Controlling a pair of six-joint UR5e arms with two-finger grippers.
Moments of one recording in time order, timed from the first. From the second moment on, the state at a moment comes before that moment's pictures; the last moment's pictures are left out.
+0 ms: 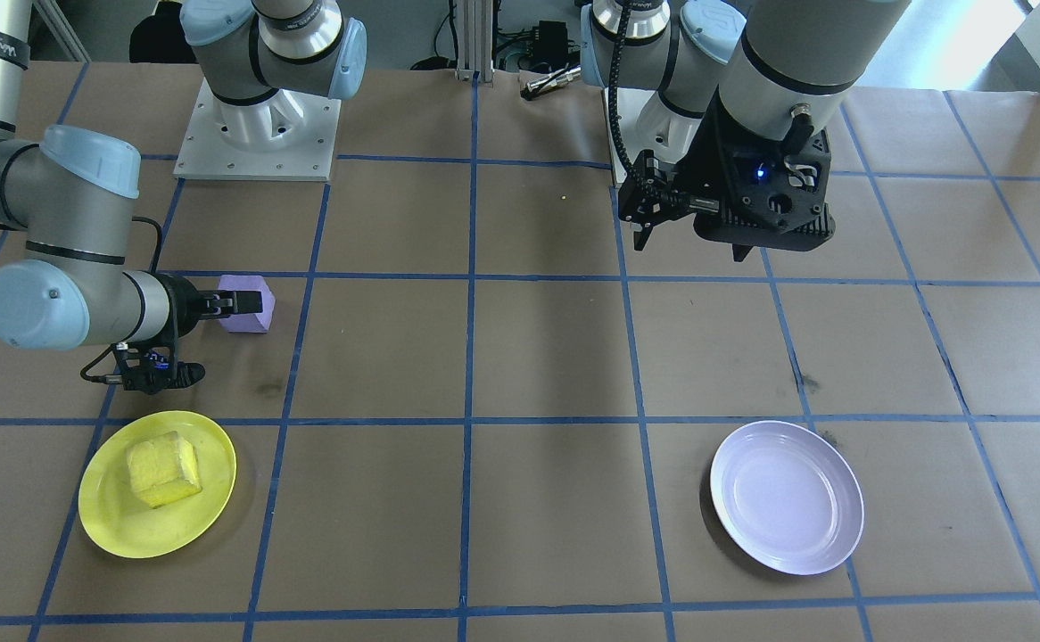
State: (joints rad) left arm -1.63 -1.70 -1.36 -1.70 1.54 0.03; right arm 1.35 -1.26 1.86 -1.61 -1.56 -0.26
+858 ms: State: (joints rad) left arm -1.63 -1.70 -1.36 -1.70 1.54 0.04; right arm 1.35 -1.26 1.94 -1.62 -1.55 -0.17
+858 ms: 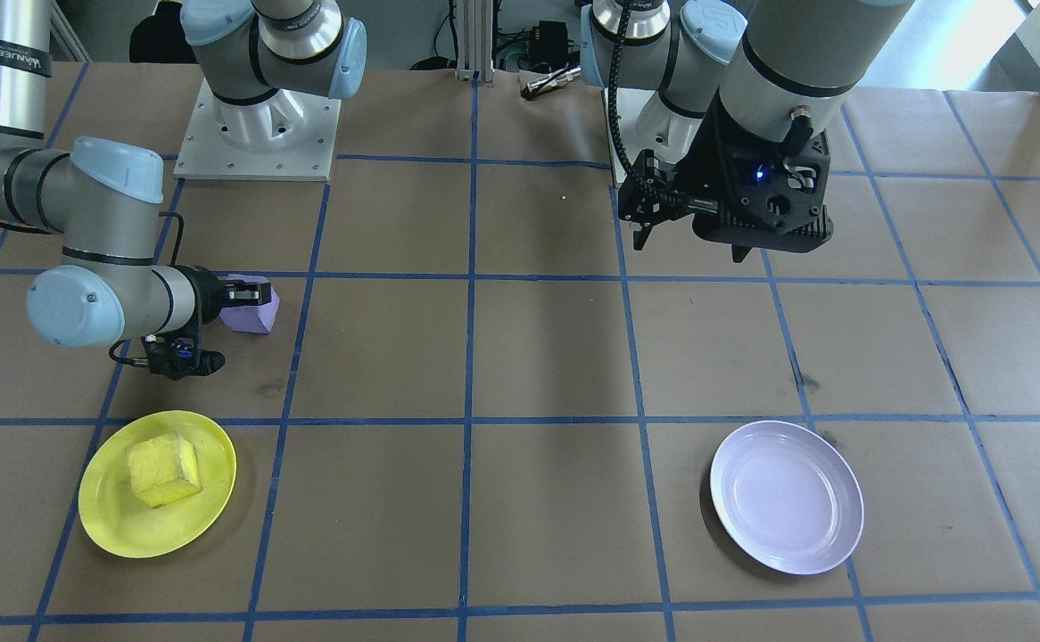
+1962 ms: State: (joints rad) left arm -1.59 -1.69 -1.36 -1.71 1.54 0.04; right arm 1.55 -1.36 1.70 -1.54 -1.30 0.13
